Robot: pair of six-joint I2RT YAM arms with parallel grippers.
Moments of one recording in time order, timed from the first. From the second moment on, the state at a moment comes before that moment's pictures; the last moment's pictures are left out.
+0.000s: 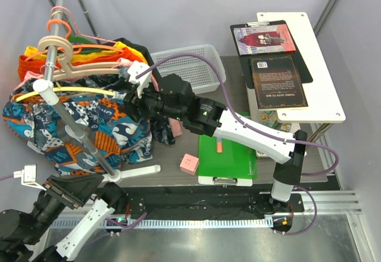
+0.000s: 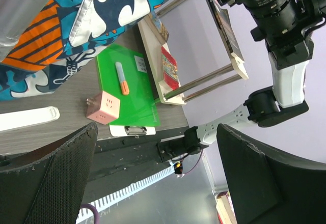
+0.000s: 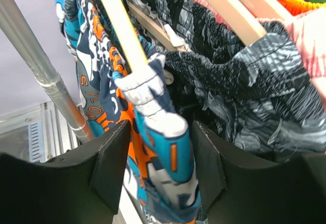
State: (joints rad) left arm -0.64 0.01 1.24 -1.25 -0.10 -0.94; right arm 1.18 1.78 1.94 -0.23 0.04 0.00
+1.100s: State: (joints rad) left arm -0.66 0.04 1.23 -1.26 -0.11 -0.91; right arm 1.09 1.76 1.79 -0.09 -0.28 0.02
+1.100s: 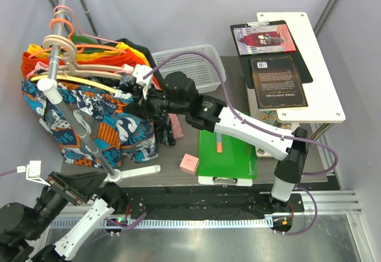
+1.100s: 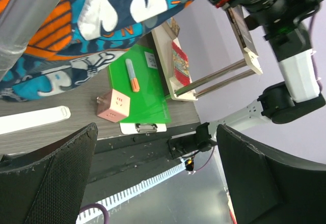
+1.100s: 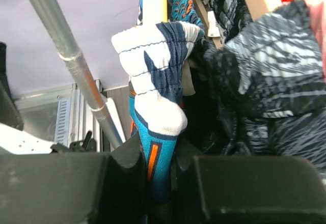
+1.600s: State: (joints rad) left arm -0.66 0.12 1.26 -1.25 0.00 -0.84; right arm 1.10 1.95 2.33 -0.43 -0.38 0.00
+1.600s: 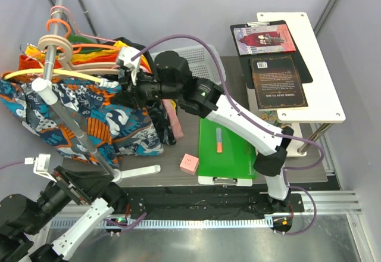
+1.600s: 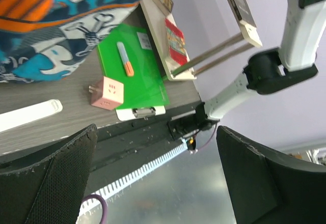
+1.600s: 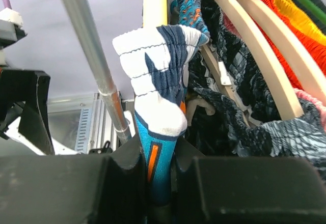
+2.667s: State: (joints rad) left arm -0.66 0.37 1.25 -1.00 0.35 -0.79; right arm 1.12 1.63 1.60 -0.32 -0.19 0.14
